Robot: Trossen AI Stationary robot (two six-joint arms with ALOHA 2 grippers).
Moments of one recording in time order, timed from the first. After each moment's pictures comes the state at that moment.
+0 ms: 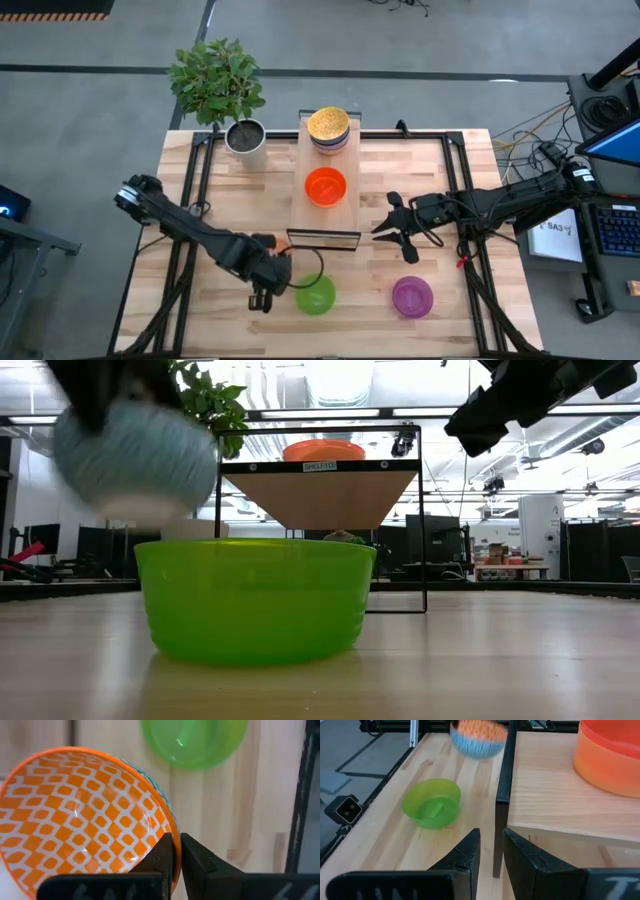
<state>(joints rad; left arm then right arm) -0.50 1.64 1.38 -1.05 -0.05 -0.54 0.16 1.00 0.58 -0.02 -0.06 0.04</state>
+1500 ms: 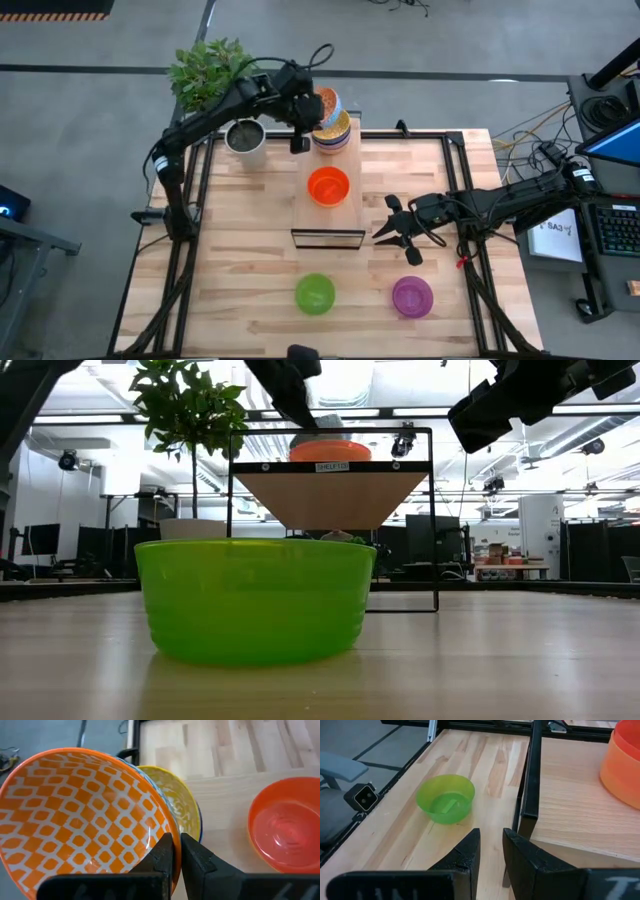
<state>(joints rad) 0.49 1.86 2.12 -1.09 0.12 0.56 0.15 1.00 0.58 -0.02 -0.14 -0.03</state>
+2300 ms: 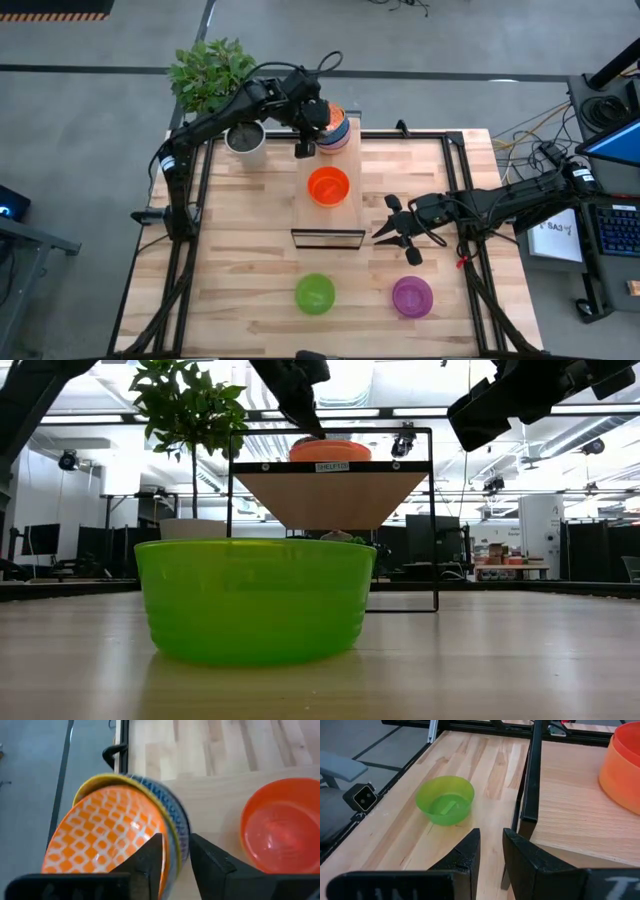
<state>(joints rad) 0.47 1.91 2.15 -1.11 0.12 0.54 0.15 1.00 0.58 -0.02 -0.14 -0.04</state>
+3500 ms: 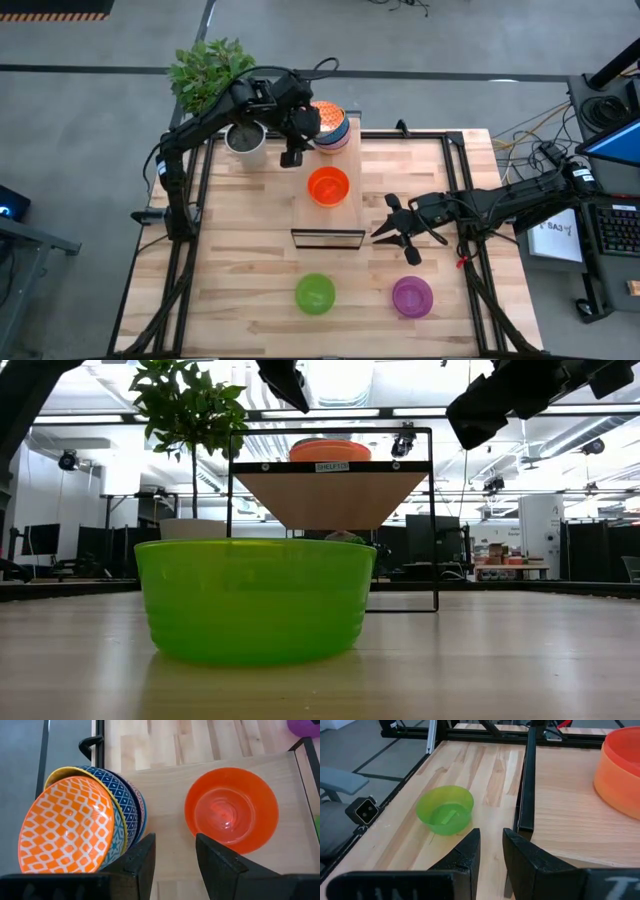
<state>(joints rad) 0.39 1.88 2.29 -1.36 0.12 0.48 0.15 1.00 0.58 0.02 -0.13 0.01</state>
